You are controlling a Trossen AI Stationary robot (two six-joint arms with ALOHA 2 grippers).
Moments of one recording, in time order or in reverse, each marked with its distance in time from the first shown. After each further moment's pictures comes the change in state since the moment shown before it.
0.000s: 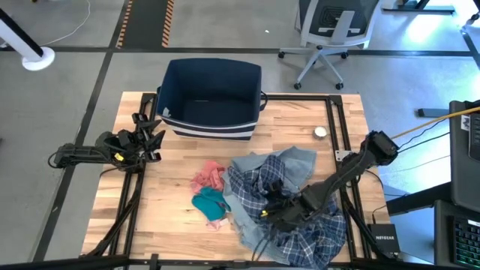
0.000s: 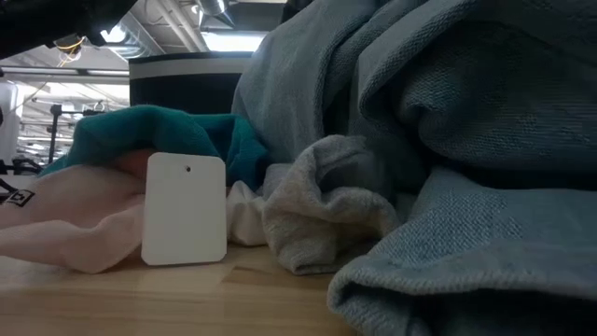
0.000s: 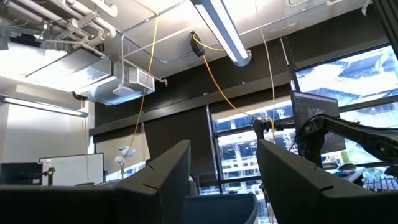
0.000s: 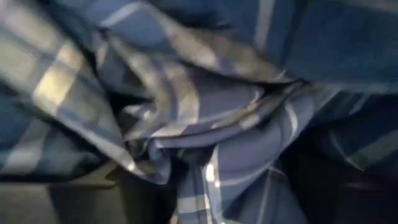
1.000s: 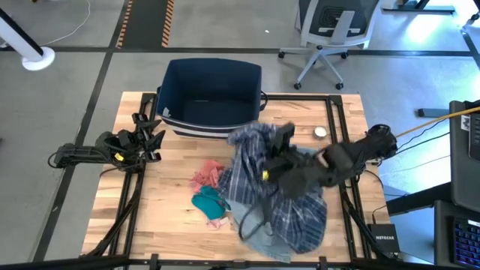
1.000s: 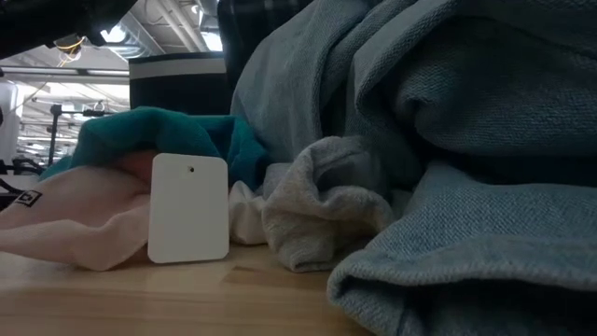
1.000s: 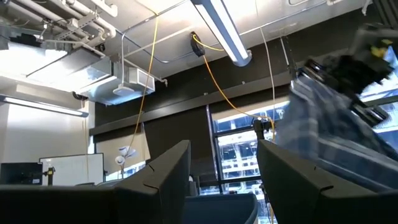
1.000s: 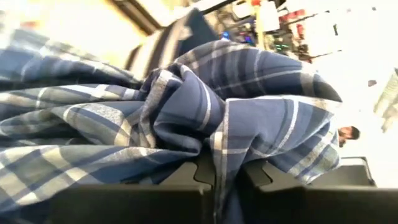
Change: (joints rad) left arm 0.000 0.000 0.000 0.000 0.000 -0.001; right arm -0.139 -0.003 0.905 -0.485 0.615 -0.484
